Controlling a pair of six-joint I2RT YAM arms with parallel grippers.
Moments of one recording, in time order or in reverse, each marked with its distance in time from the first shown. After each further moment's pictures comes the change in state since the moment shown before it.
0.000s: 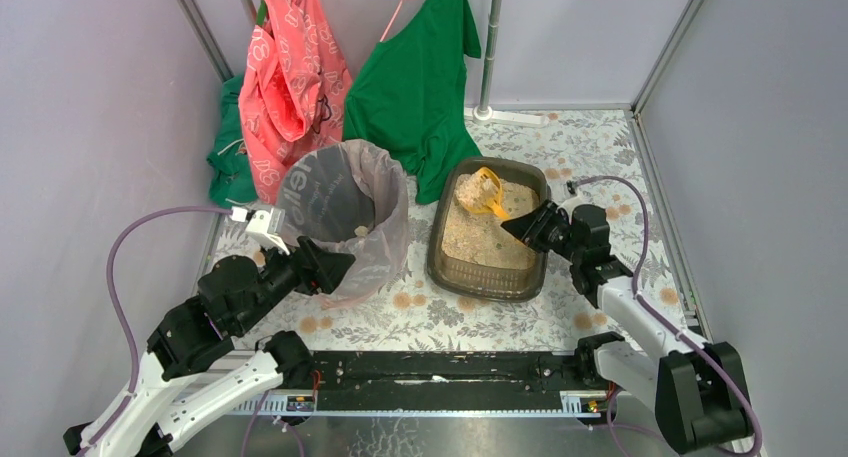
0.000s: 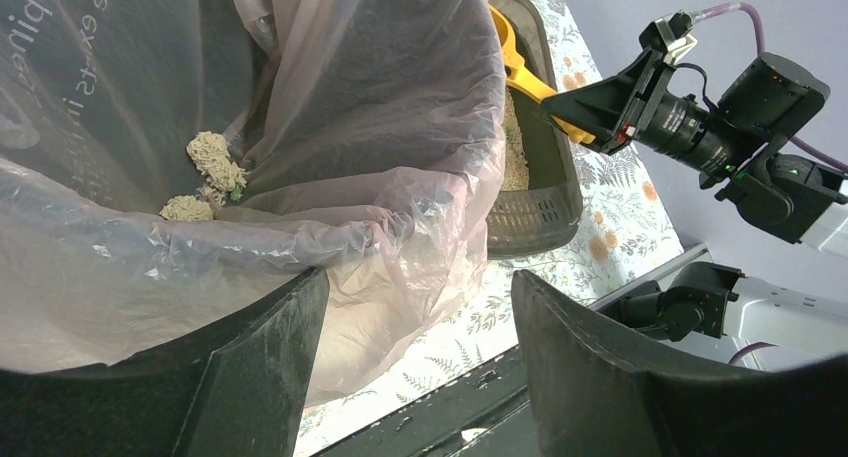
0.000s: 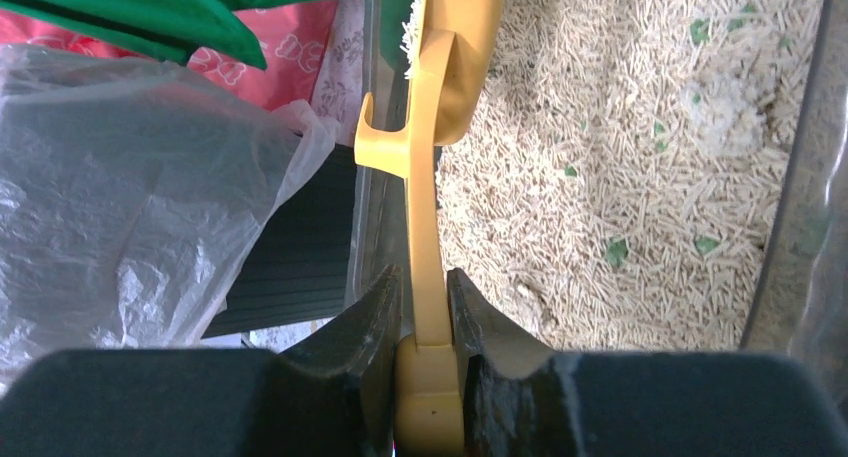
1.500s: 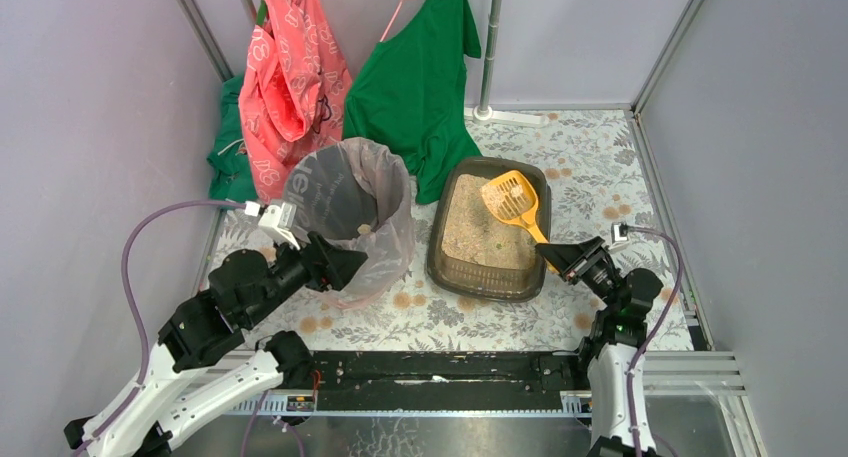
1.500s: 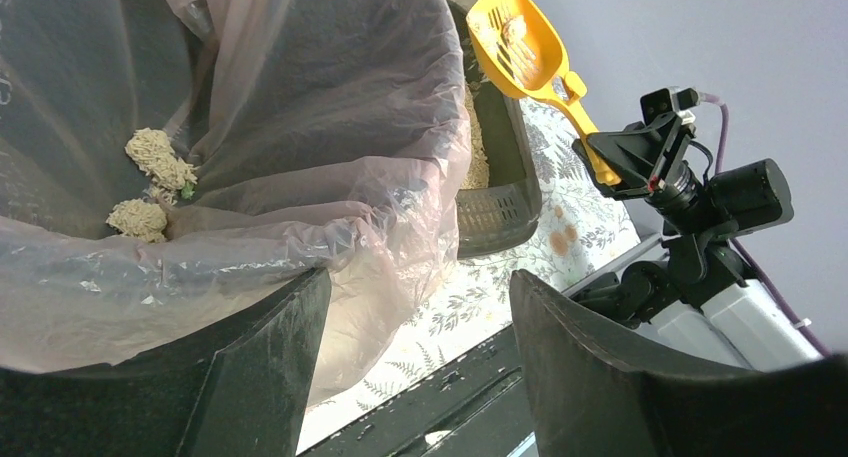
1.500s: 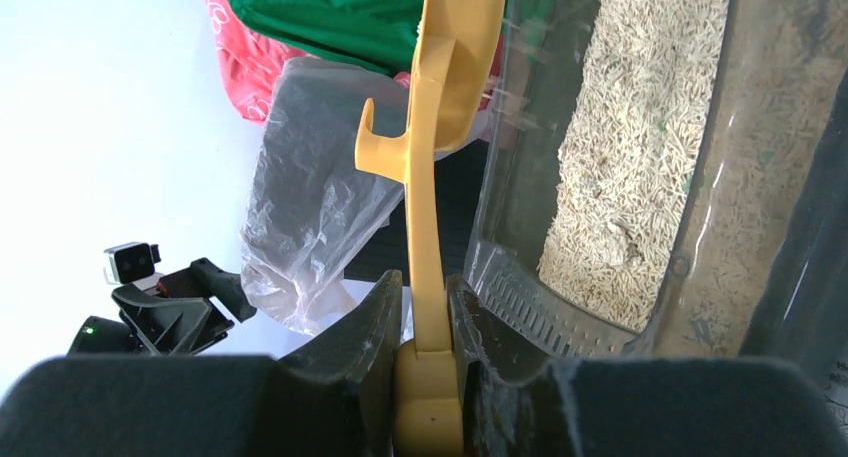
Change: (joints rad) left arm 0.000 0.037 -0.022 0.083 0.061 -0.042; right arm -0.534 -0.565 -0.399 0.233 -0.586 0.418
